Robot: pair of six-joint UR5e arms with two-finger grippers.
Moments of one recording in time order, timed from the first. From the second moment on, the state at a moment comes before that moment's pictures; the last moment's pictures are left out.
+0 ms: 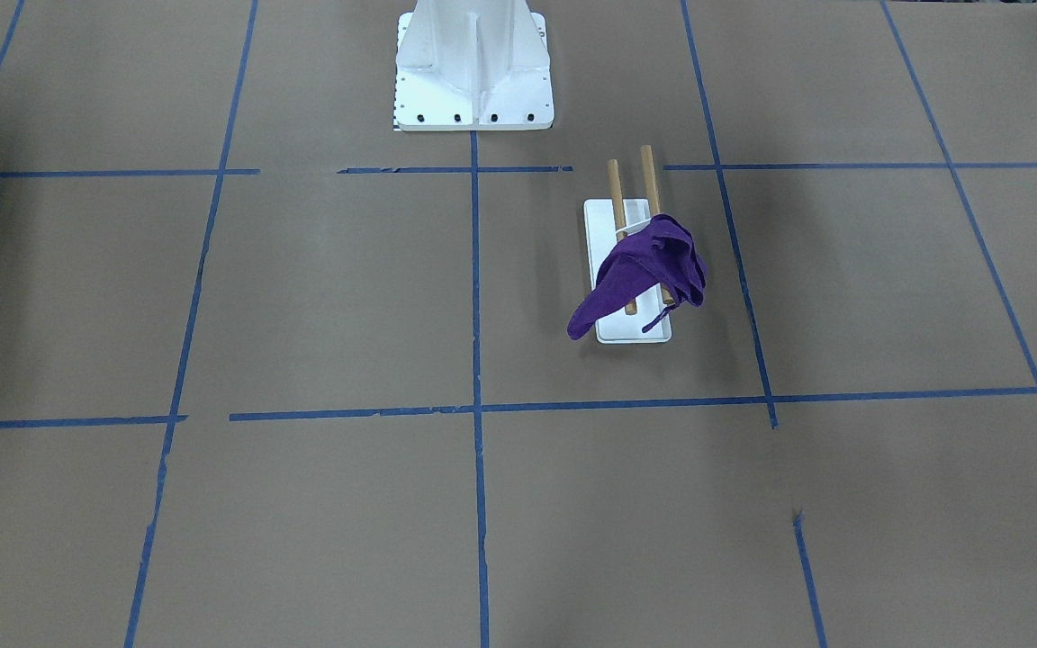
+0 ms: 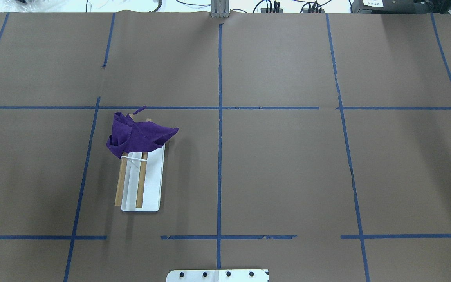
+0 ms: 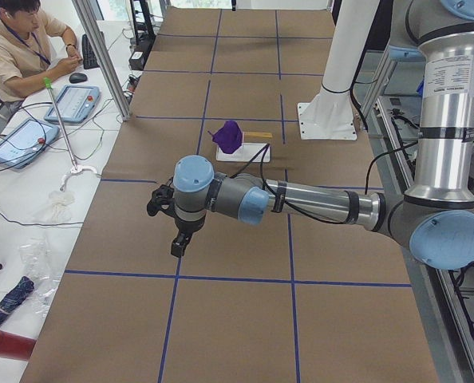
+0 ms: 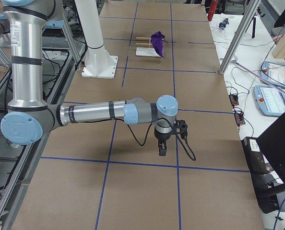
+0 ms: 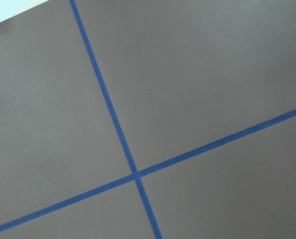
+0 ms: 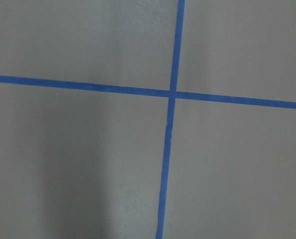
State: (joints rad) left arm -1.55 -1.58 -1.71 -1.67 -2.35 0.09; right arm 1.48 -1.61 1.74 -1.62 2.25 0.05
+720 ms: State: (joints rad) left arm -1.56 -1.53 -1.74 -1.58 -2.37 0.04; right arm 1.47 -1.60 1.73 -1.62 2.26 0.04
